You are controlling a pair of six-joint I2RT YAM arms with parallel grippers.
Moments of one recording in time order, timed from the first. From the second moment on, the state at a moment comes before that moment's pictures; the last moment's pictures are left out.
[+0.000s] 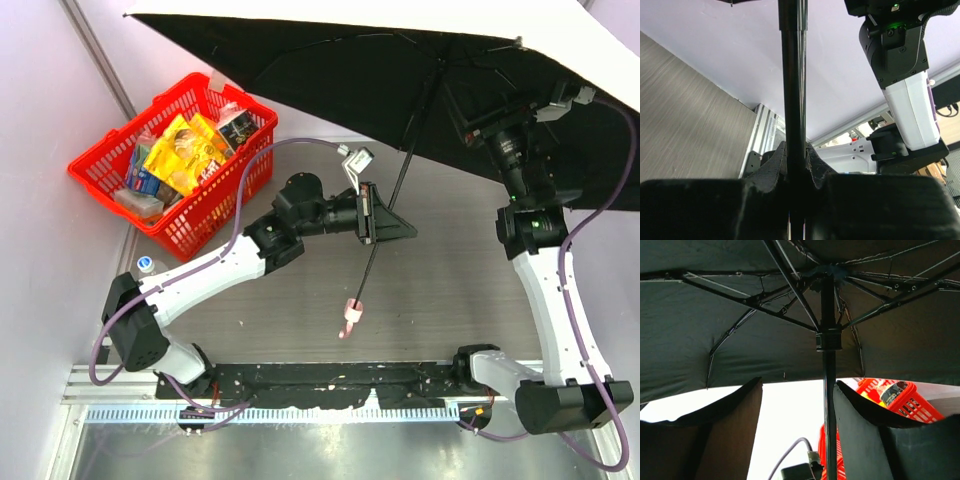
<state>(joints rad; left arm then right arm) -0.93 1.50 1.32 0.27 0.54 -0.84 0.08 1.07 1.27 0.29 -0.33 1.23</state>
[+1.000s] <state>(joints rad) -0.97 1.53 1.34 0.24 0.50 -0.86 0.08 1.26 1.38 0.29 -0.27 1.28</state>
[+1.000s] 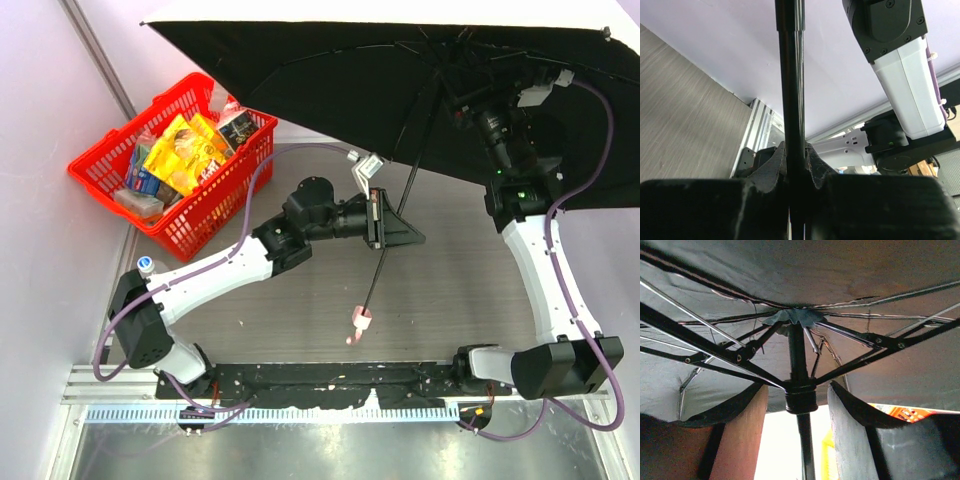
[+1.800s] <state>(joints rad) -0.97 1.54 1.44 0.03 0.42 -0.80 0.10 1.17 1.20 0.39 -0.28 1.27</state>
